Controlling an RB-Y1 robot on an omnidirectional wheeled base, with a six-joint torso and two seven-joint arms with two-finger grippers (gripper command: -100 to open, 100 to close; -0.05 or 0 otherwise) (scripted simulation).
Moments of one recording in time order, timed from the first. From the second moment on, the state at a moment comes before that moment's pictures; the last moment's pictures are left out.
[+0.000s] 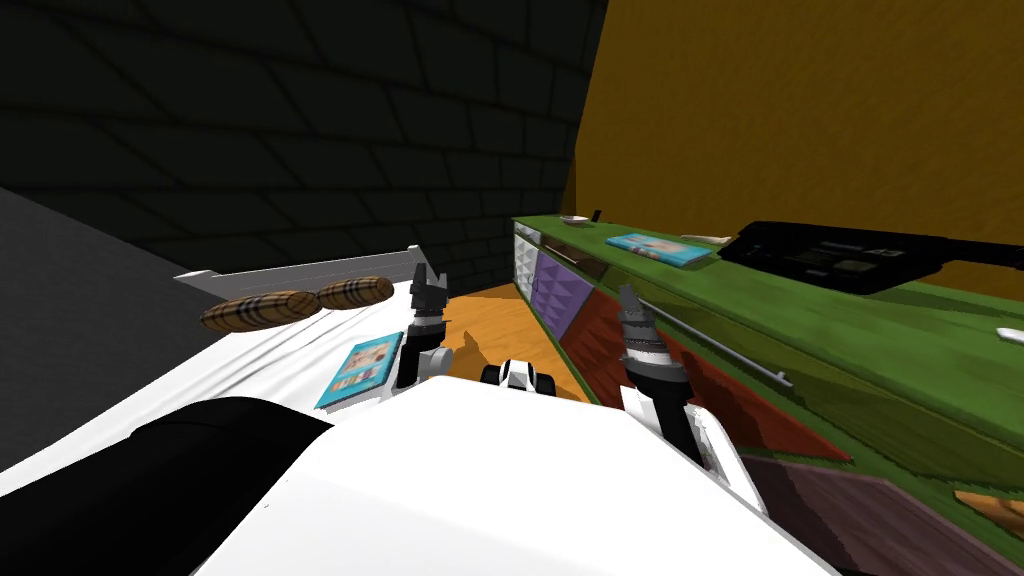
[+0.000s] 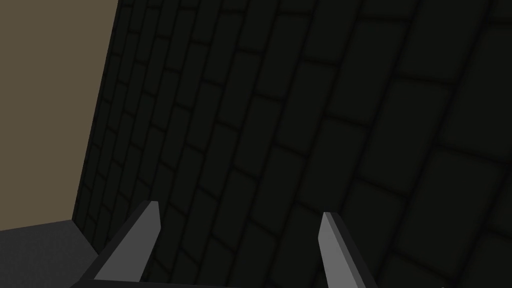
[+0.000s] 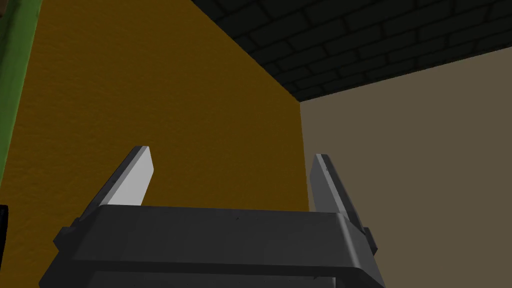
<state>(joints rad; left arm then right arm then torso) 0.50 0.01 0.04 -2.31 0.04 -0.41 0.04 0.56 -0.18 -0.10 -2.34 0.35 -0.41 0.12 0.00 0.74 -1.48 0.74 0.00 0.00</state>
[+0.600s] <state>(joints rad) 0.50 0.01 0.04 -2.31 0.04 -0.41 0.04 0.60 -0.20 -0.15 -2.33 0.51 -0.33 0.22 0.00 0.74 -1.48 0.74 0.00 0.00</state>
